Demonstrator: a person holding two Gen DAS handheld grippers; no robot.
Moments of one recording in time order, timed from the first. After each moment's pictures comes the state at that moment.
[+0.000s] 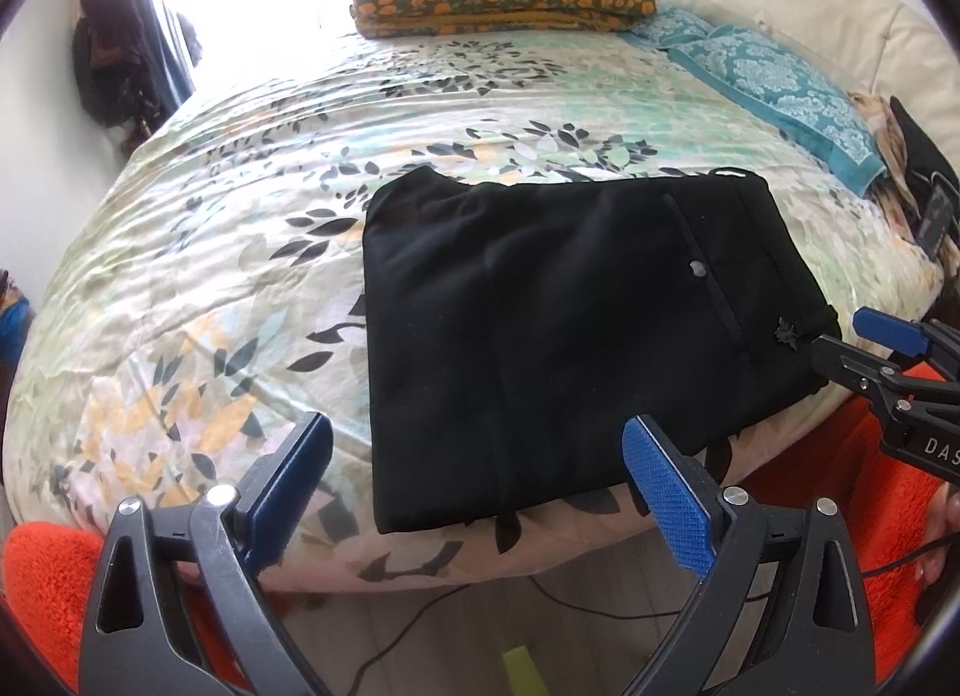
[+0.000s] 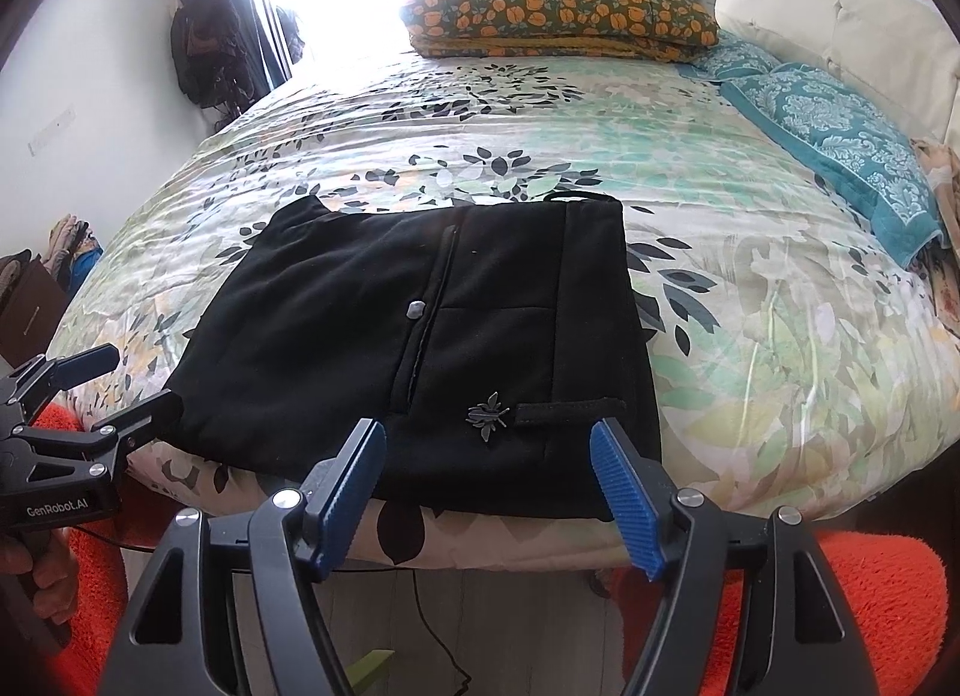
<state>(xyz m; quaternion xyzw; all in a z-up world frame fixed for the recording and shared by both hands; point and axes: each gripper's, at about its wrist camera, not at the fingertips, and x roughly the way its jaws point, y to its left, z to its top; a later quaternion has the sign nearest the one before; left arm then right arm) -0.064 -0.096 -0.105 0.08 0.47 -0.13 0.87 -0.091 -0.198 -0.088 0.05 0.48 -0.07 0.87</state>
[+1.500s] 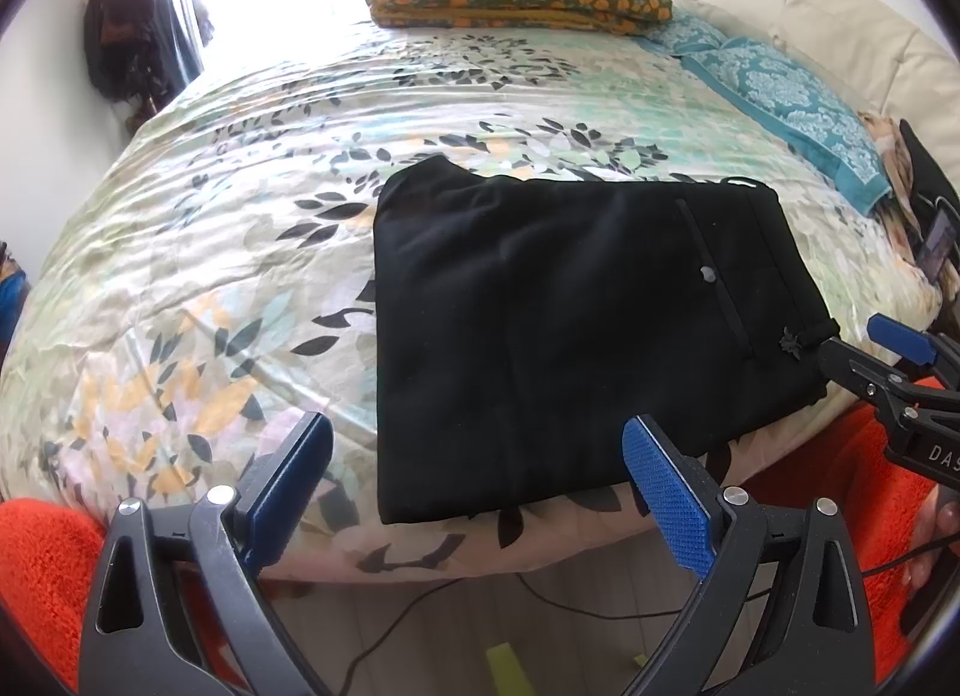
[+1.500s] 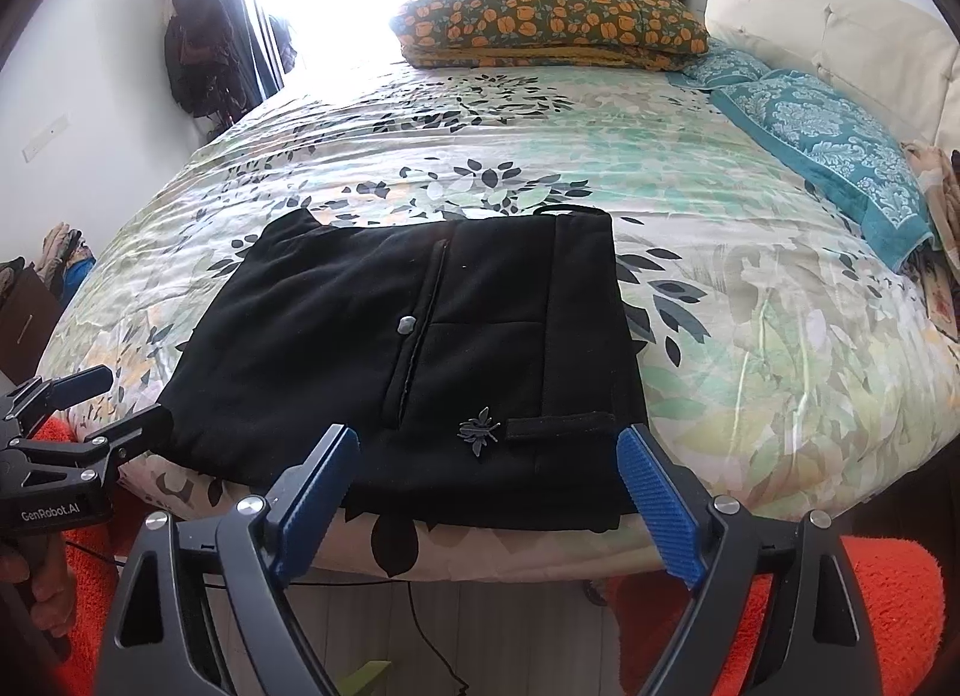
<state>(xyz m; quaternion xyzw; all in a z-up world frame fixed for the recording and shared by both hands) -0.062 -0.085 -0.106 0.06 0.47 -0.13 0.87 -0.089 -0.199 -0.085 0.05 0.47 -0.09 0.88</state>
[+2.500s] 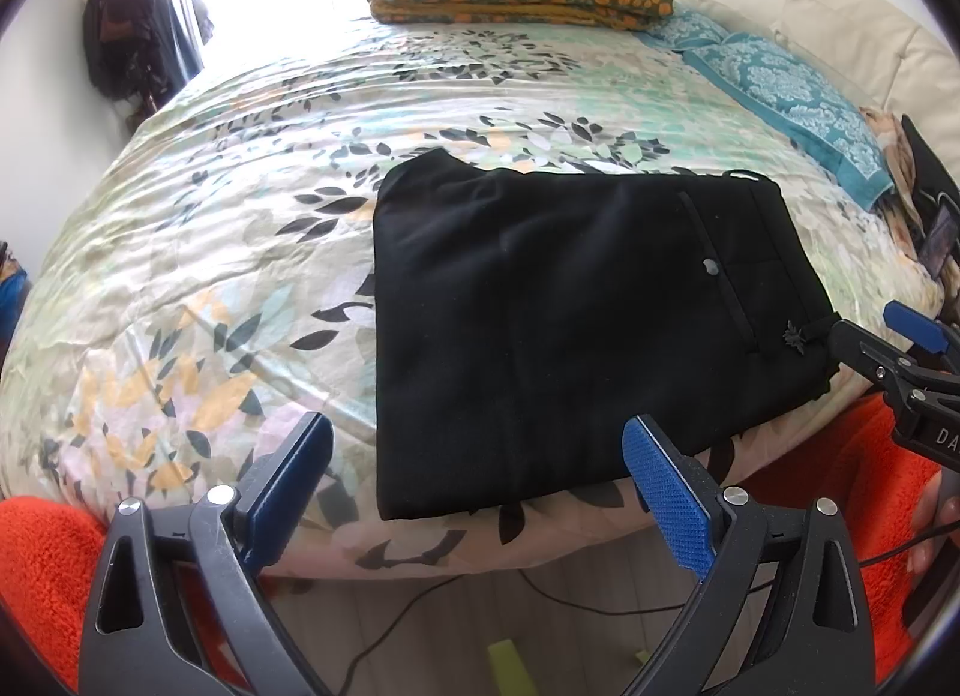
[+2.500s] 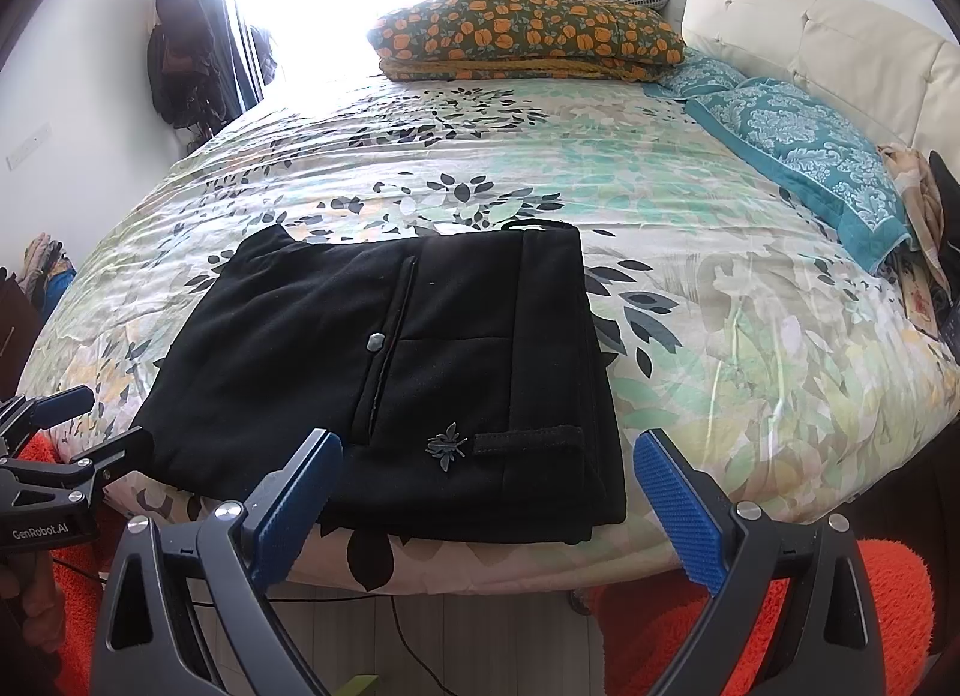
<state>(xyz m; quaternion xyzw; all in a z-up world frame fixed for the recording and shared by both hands) -0.061 -0.085 -0.109 0.06 0.48 -0.13 0.87 -0.089 -0.205 -0.083 0.04 0.45 -0.12 0.88</state>
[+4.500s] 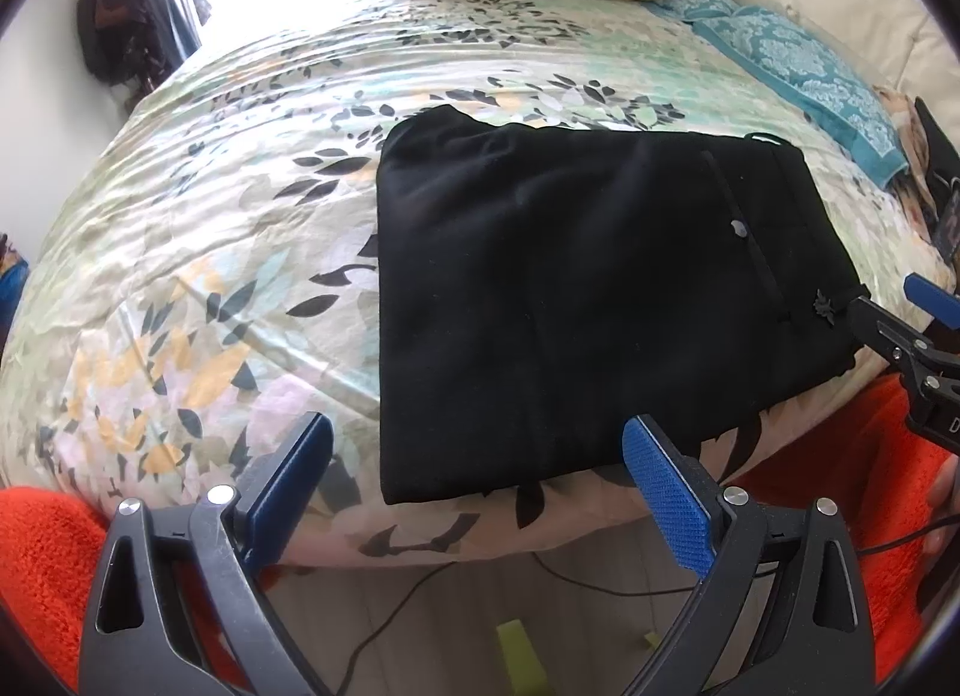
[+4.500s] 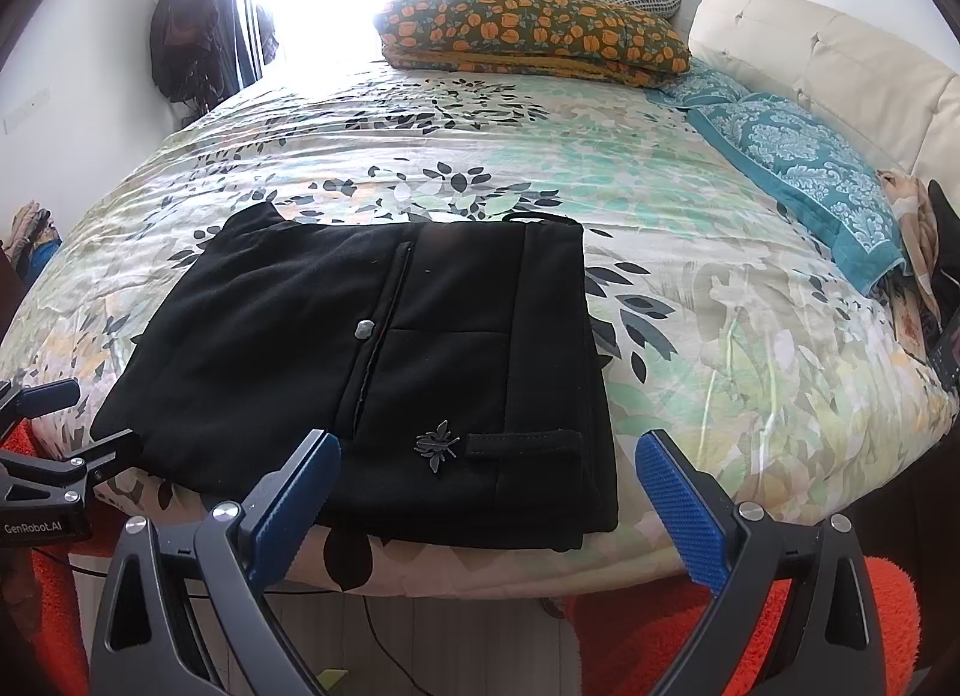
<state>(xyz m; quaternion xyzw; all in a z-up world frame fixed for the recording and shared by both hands) -0.056 -0.082 -0.127 0.07 0.51 -0.12 0.85 -0.082 -0.199 -0.091 0.00 0.46 -0.12 0.88</state>
